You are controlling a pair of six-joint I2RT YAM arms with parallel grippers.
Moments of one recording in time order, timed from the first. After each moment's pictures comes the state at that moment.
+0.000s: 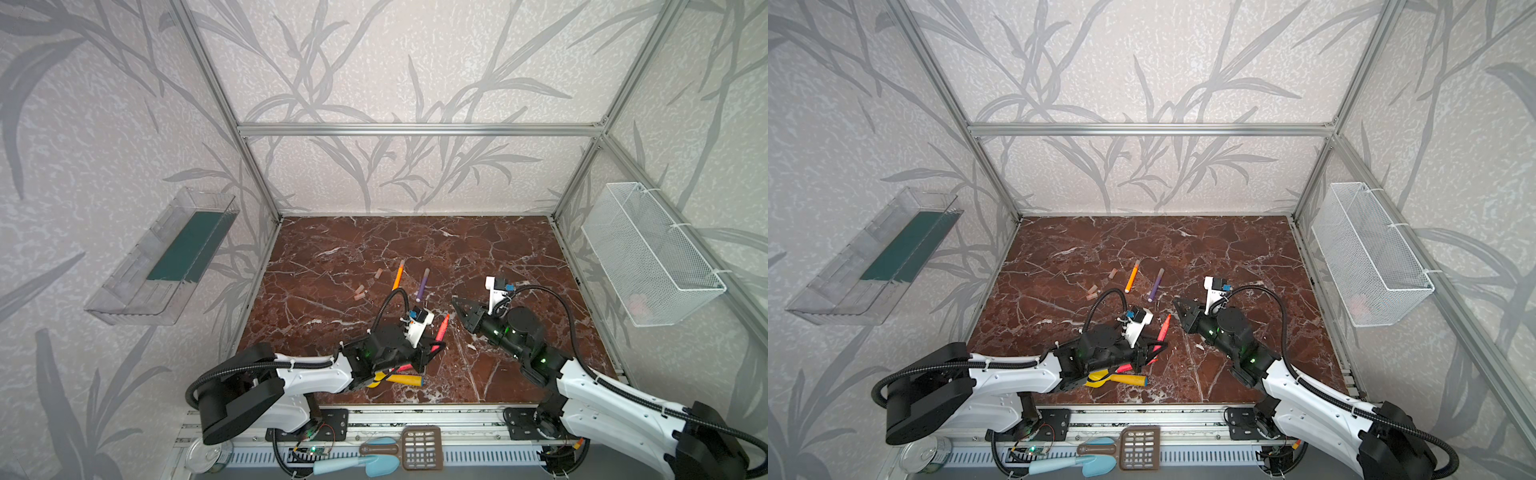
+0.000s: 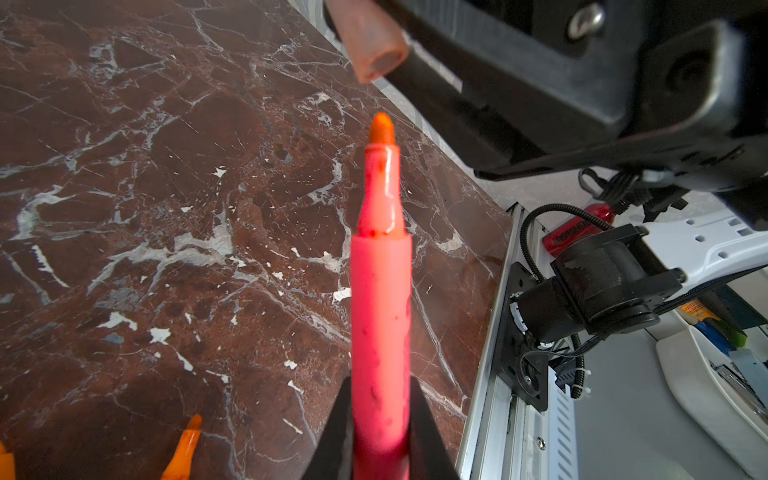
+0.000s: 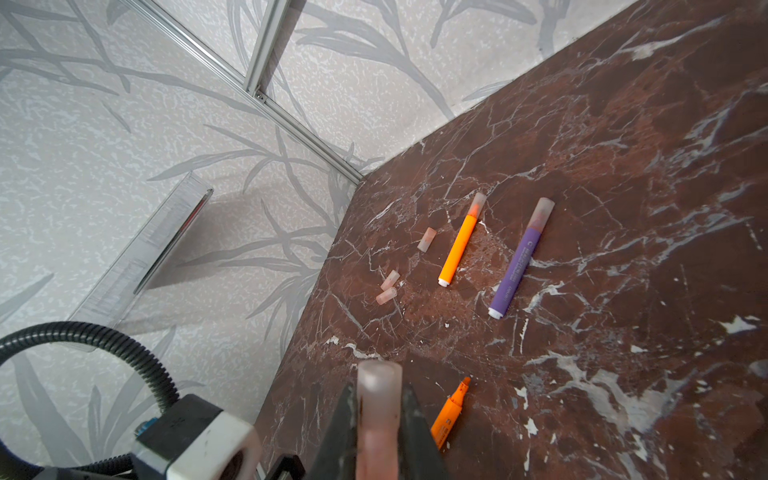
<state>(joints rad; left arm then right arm) -1.04 1.32 0.39 0.62 0.16 -0.50 0.74 0.88 0.33 0.40 0.00 0.87</state>
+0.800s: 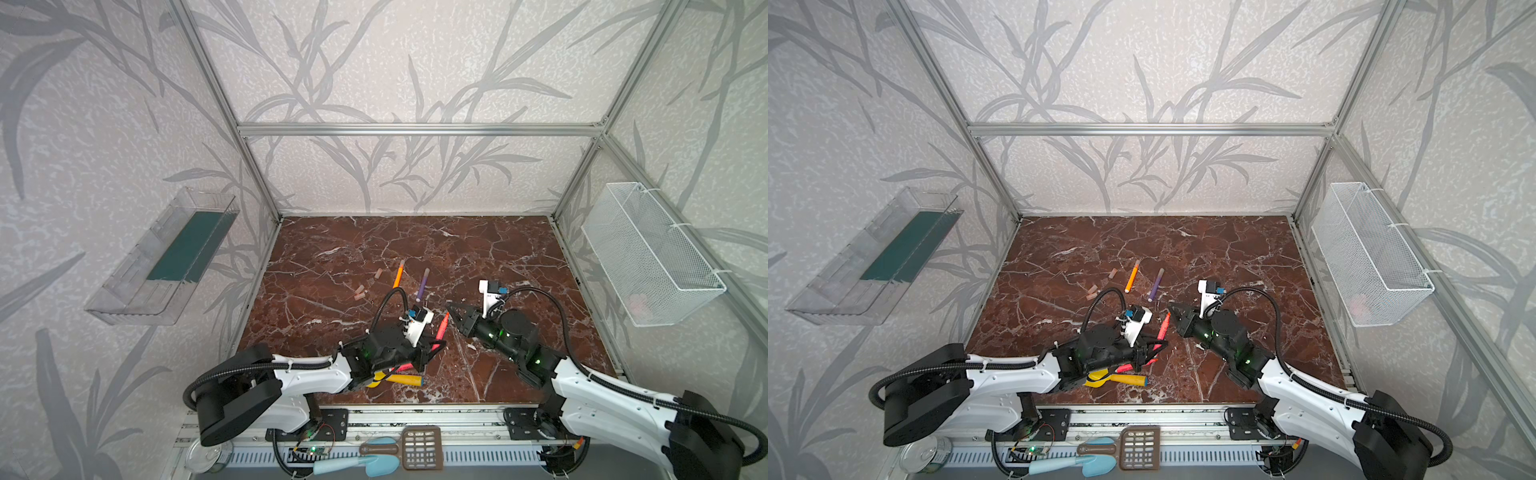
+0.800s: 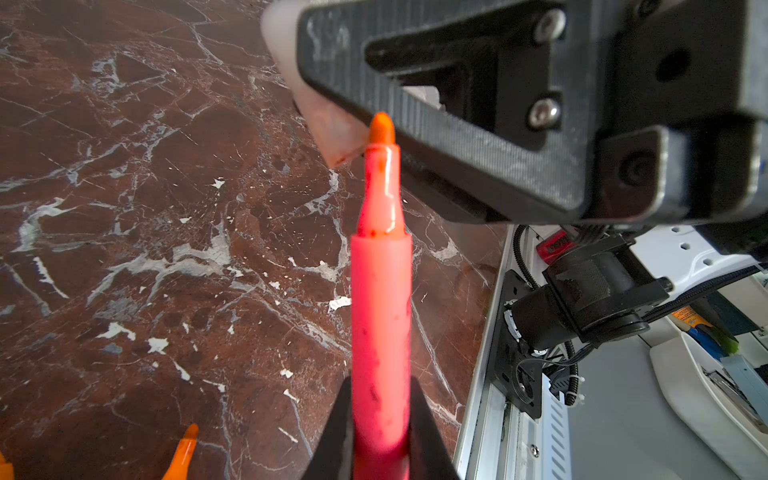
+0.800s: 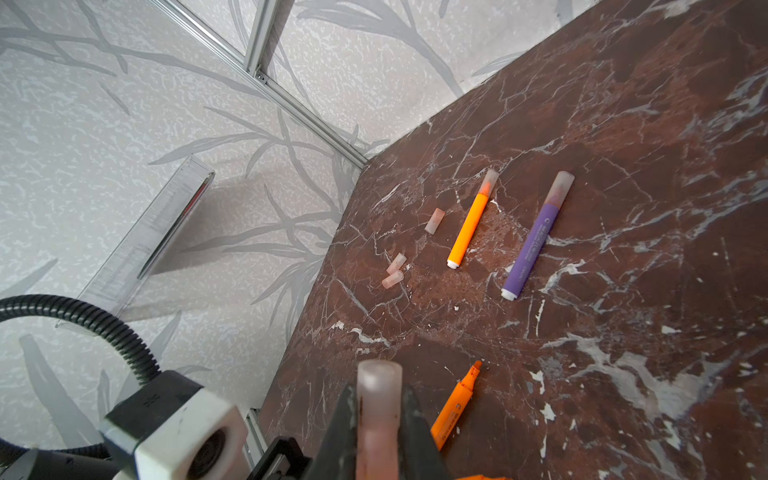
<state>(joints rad) -1.04 1.32 0.39 0.63 0.16 -0.51 0.79 0.94 0.33 0.45 0.01 0.89</state>
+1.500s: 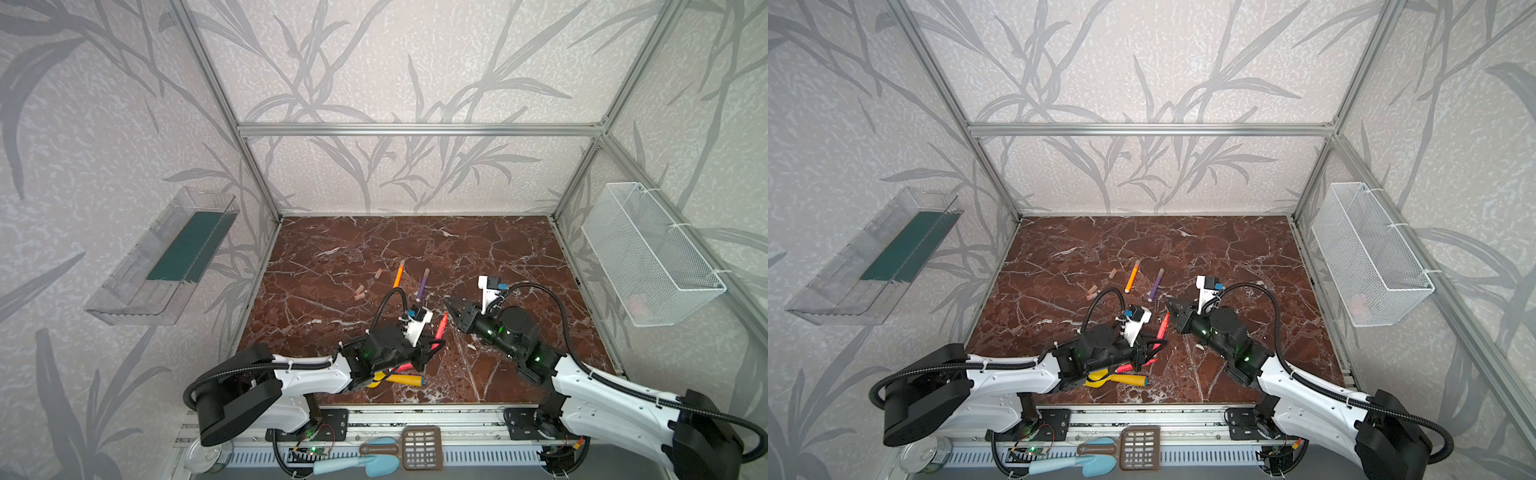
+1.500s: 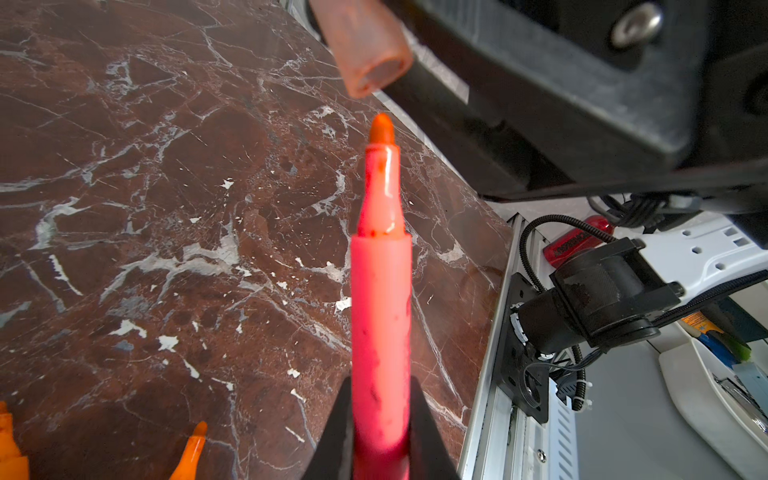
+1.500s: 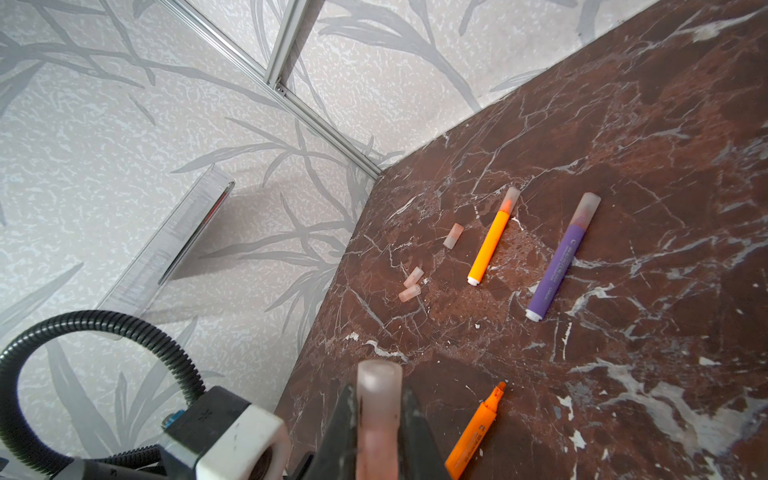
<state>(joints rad) -1.04 1.31 0.38 0.63 0.13 -0.51 0.81 0.94 0.37 0.44 0.02 0.89</state>
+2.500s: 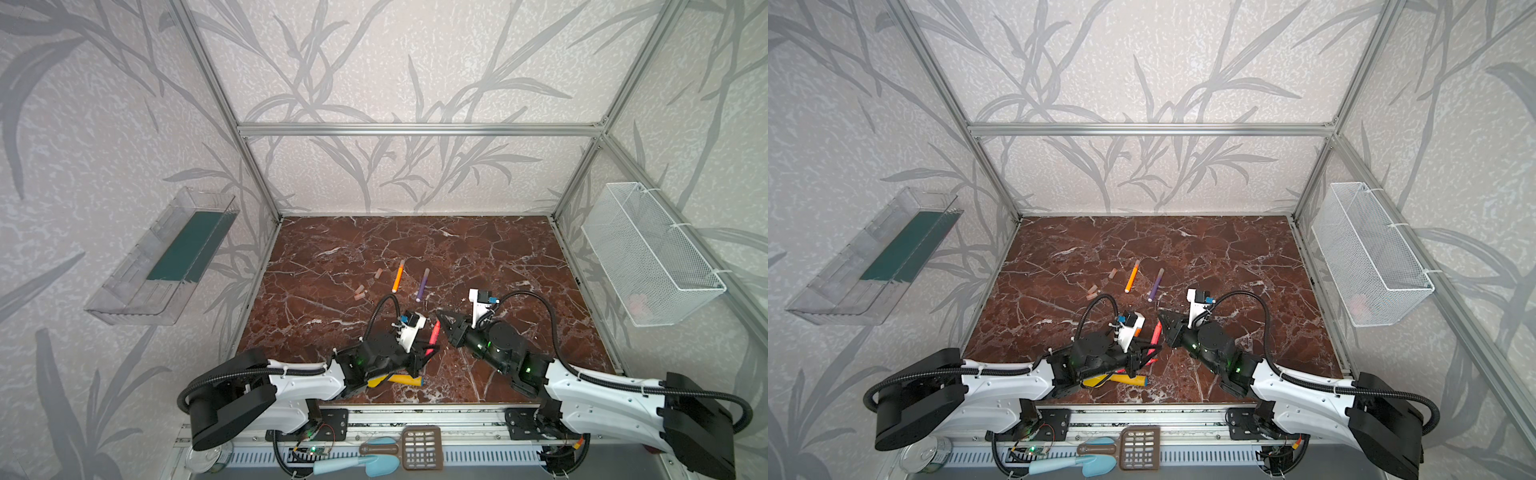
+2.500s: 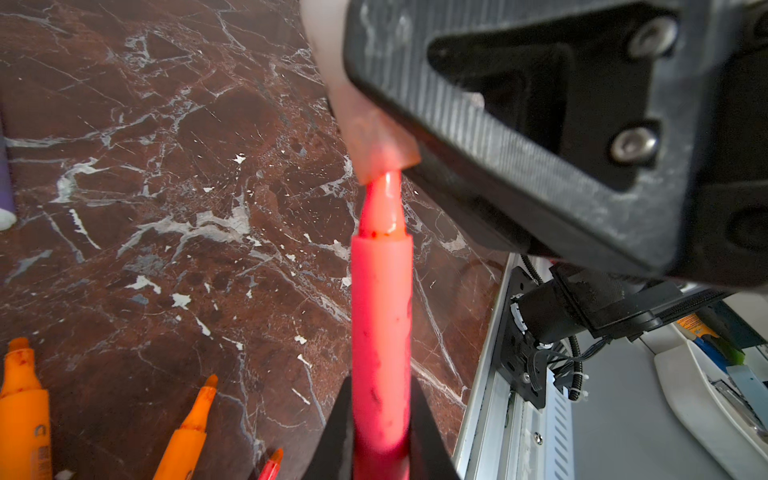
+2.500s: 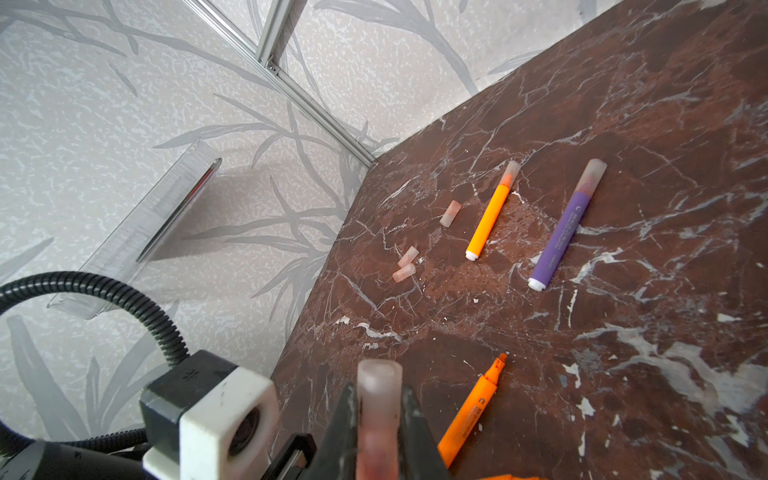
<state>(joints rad) -1.05 1.26 0.30 0.65 0.10 -0.56 1.00 1.02 0.31 0.56 0.20 0.88</state>
